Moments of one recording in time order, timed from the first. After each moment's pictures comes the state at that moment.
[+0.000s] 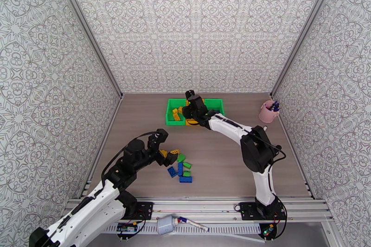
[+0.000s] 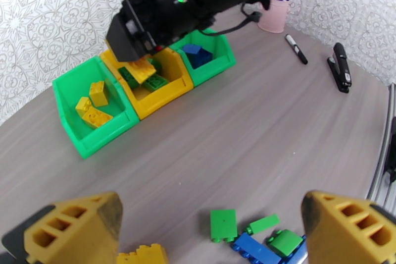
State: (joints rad) left arm -0.54 0.72 0.48 -0.11 0.23 0.03; right arm 0.68 2.13 1.75 -0.17 0.11 0.31
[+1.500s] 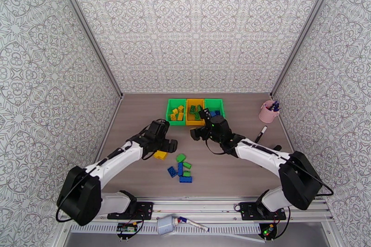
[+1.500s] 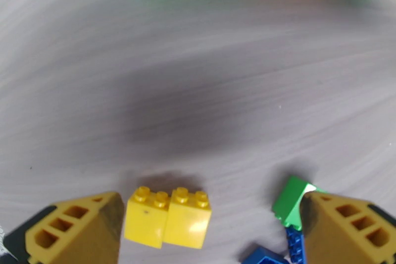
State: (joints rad) left arm -0.47 1.41 0.89 -0.54 -0.03 -0.24; right arm 0.68 1.46 0.87 0.10 -0.03 0.19
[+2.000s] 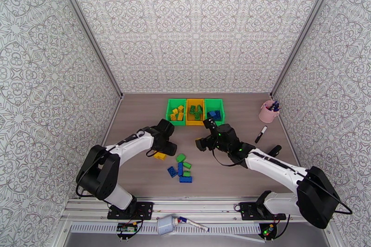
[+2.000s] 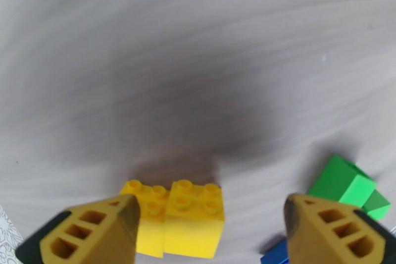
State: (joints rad) left arm -0.48 1.60 0.97 -0.71 -0.03 -0.18; right arm 0.71 1.31 0.76 0.02 -0.04 0.17
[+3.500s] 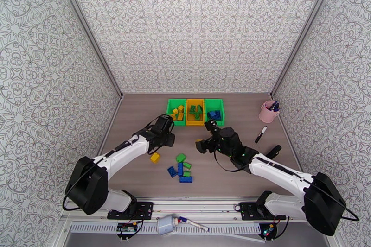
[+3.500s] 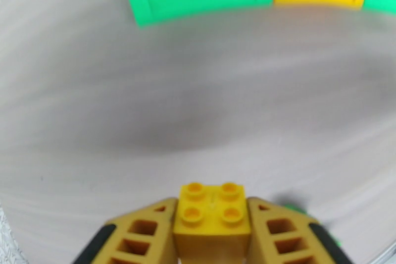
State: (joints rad) left arm -0.51 1.46 0.97 -0.48 -0.15 -0.32; right arm 0.73 1.23 0.70 0.10 -0.04 0.20
